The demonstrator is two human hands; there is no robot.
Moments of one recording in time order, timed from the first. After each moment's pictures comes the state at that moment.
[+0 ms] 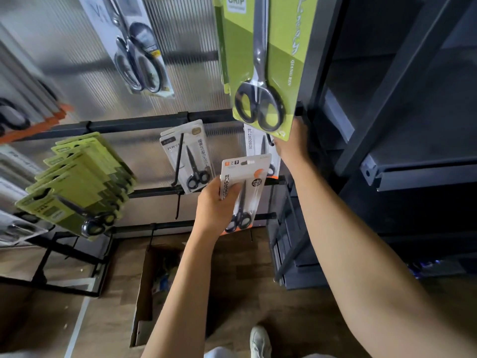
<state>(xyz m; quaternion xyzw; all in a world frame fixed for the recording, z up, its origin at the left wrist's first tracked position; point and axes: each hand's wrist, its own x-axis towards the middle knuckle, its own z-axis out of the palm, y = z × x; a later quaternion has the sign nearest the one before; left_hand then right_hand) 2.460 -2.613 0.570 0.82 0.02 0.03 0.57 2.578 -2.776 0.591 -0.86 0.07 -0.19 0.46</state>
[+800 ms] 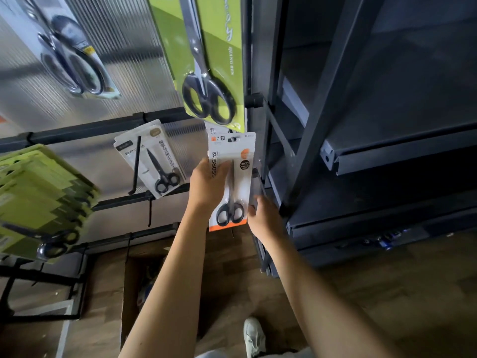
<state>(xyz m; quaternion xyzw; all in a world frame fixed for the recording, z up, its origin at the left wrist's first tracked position) 2.501 -2.658 0.566 0.82 0.01 0.01 0.57 2.463 -2.777 0.459 -0.92 0.15 0.00 0.35</state>
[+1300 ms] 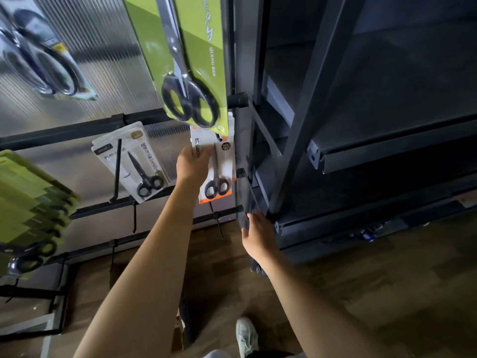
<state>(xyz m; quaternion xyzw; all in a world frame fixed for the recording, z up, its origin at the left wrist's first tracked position) 2.560 -2.664 0.551 0.83 0.09 0.00 0.55 2.431 -2.781 0.435 -0.95 0.13 0.07 0.27</state>
